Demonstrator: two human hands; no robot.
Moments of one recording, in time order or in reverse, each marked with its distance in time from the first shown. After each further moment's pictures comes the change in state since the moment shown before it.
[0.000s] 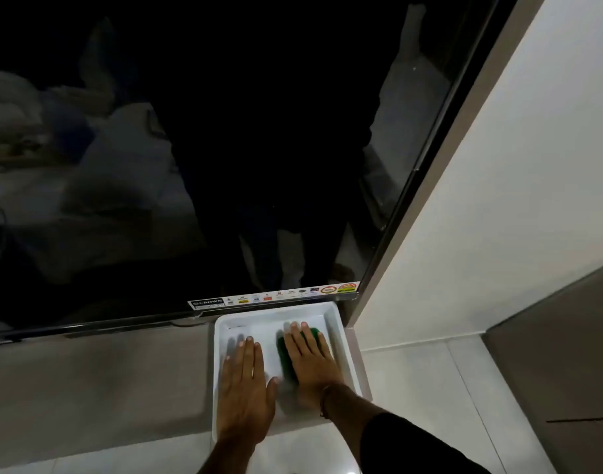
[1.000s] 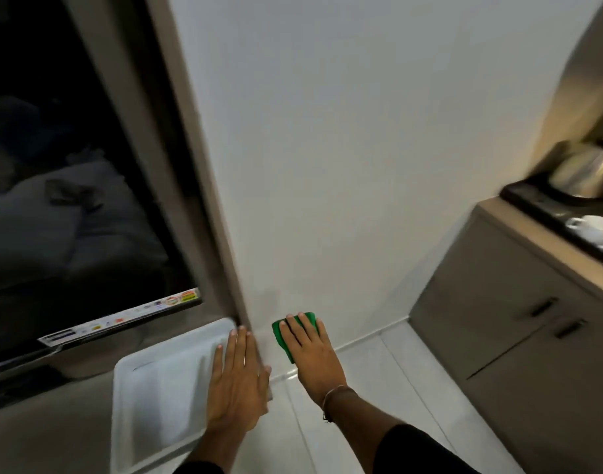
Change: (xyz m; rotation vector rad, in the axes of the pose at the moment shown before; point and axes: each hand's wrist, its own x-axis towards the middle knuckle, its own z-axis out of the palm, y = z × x) left_hand -0.023 0.206 -0.011 0.168 0.107 0.265; right_hand -0.183 0.130 -0.112 -0.113 0.552 0.118
